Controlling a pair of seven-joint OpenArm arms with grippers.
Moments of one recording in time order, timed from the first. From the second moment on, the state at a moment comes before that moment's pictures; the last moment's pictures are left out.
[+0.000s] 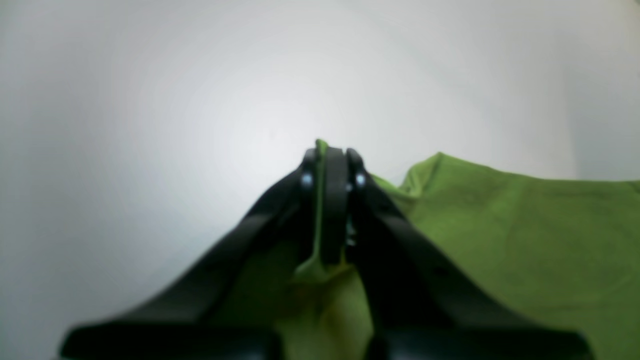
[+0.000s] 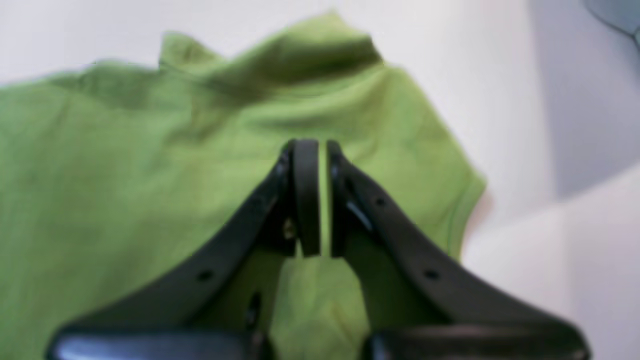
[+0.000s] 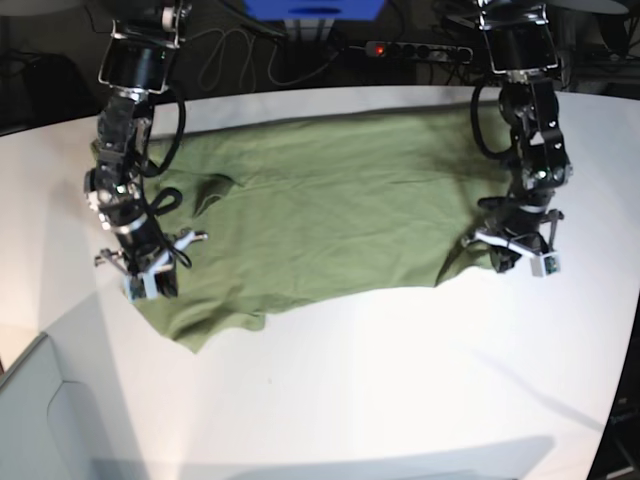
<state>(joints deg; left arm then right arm) 4.1 -15.3 -14.8 88.6 -25.7 -5.3 31.1 3.8 2.8 15.3 80.9 -2.8 27.8 -21.4</state>
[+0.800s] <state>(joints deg) 3.8 -15.3 -14.8 88.2 -25.7 -5.3 31.0 33.9 4.7 13.1 37.6 -2.9 27.8 -19.8</state>
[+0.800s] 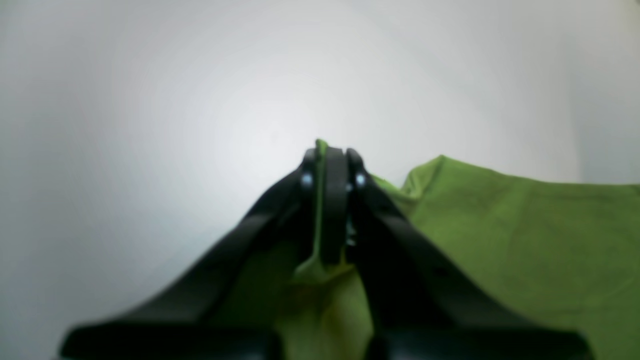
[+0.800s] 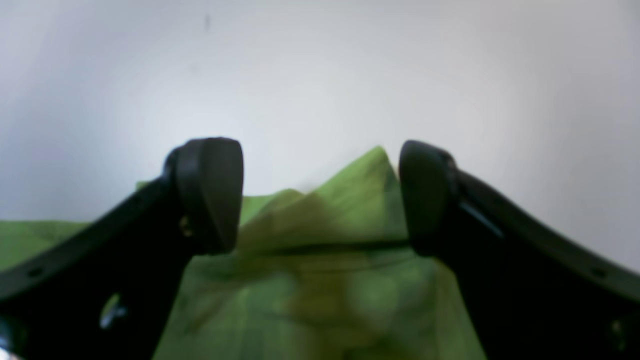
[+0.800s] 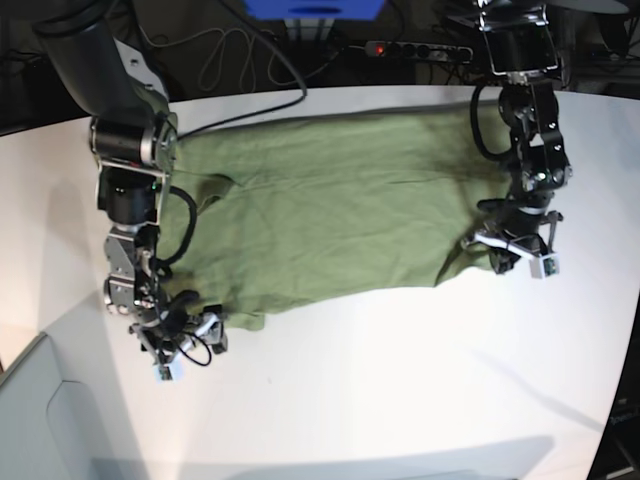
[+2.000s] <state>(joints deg) 3.8 -15.3 -14.8 88.2 -25.7 -5.3 31.1 17.4 4.7 13.1 68.2 -2.8 27.8 -26.8</state>
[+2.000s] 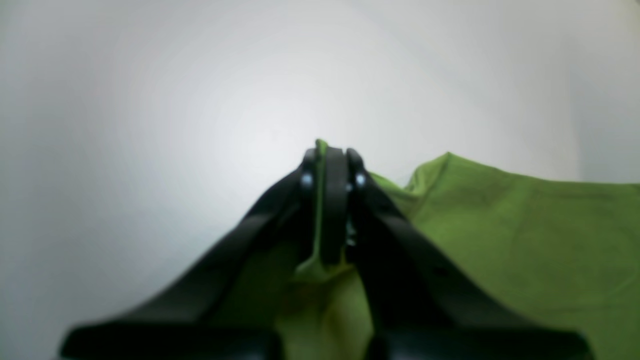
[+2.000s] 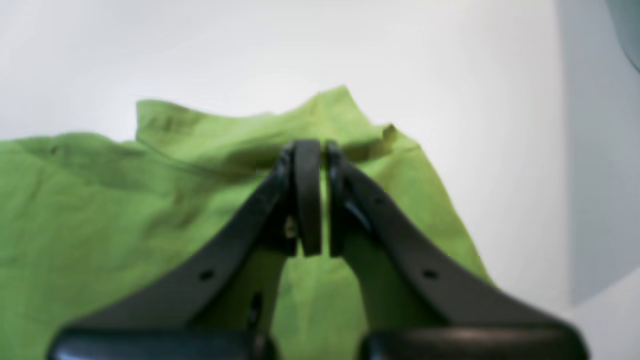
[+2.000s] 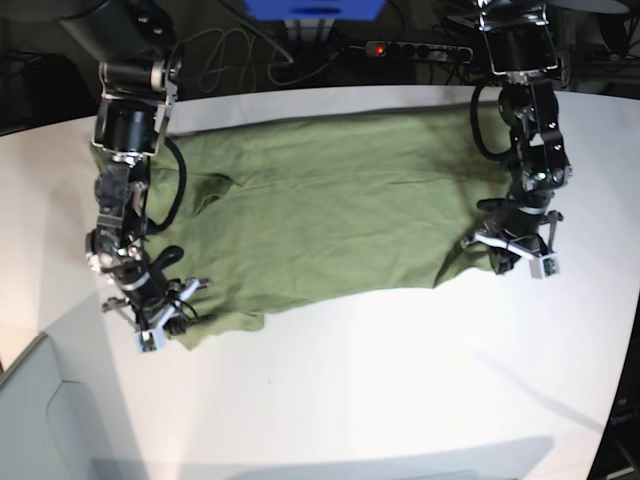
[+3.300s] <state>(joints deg) 2.8 -14.2 -14.7 88.2 -25.7 -5.3 31.0 24.0 5.8 13.0 59.2 -2.8 27.8 -30.4</state>
